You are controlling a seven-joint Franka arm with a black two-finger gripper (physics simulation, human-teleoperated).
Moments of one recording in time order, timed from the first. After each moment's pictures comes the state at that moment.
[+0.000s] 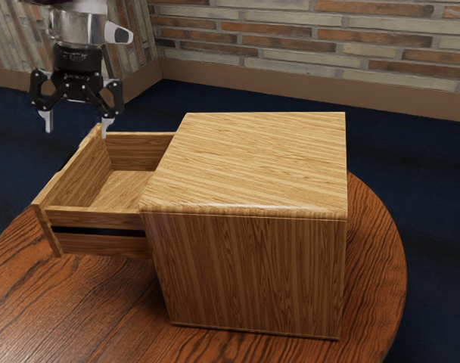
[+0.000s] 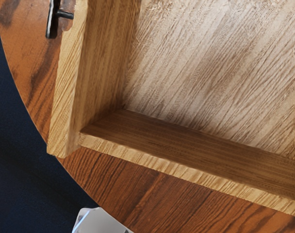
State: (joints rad) arm -0.08 -0.02 0.03 -1.44 0.09 1.09 -0.62
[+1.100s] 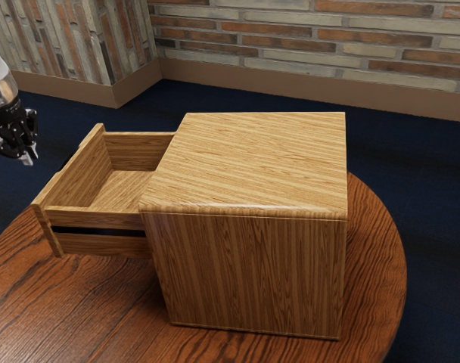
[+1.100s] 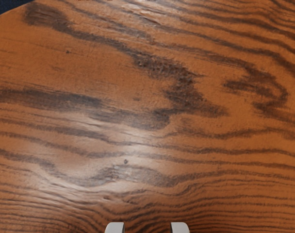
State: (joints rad) arm 0.21 -0.18 0.22 -2.04 0.07 2.02 -1.37
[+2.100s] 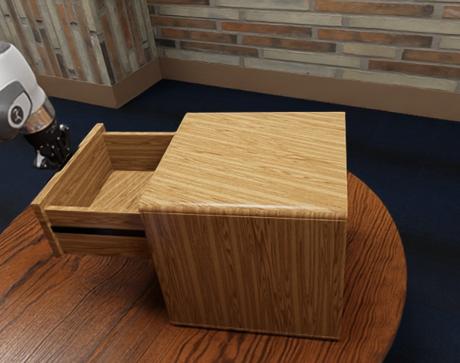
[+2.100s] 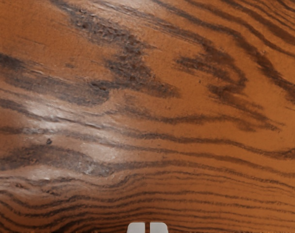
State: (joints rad) arm 0.20 -0.11 0.16 -2.15 0.05 2.32 -1.49
